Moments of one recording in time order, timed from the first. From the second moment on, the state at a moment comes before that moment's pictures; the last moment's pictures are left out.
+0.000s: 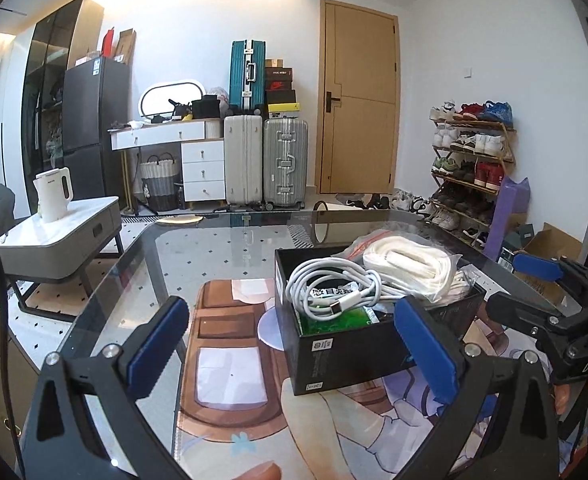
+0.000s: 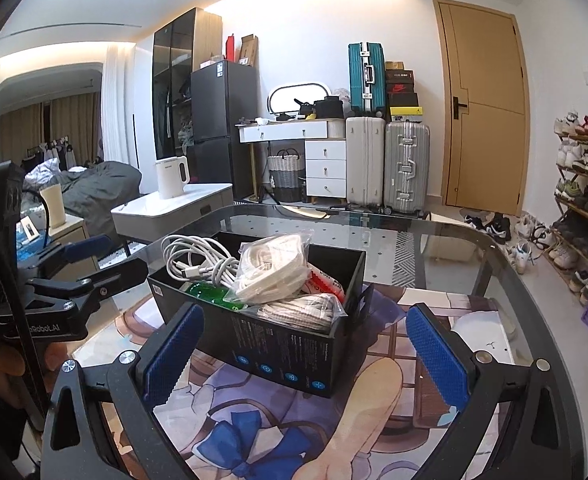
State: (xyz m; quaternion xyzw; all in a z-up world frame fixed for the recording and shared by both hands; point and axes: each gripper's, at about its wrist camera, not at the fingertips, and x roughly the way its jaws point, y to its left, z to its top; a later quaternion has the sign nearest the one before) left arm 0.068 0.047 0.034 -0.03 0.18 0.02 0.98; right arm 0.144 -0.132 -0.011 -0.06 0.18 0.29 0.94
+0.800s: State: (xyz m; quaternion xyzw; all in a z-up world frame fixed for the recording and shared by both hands) left arm 0.067 0.050 0.034 -0.03 0.18 0.02 0.98; right arm 0.143 -0.131 -0.010 -0.06 0.18 0.29 0.94
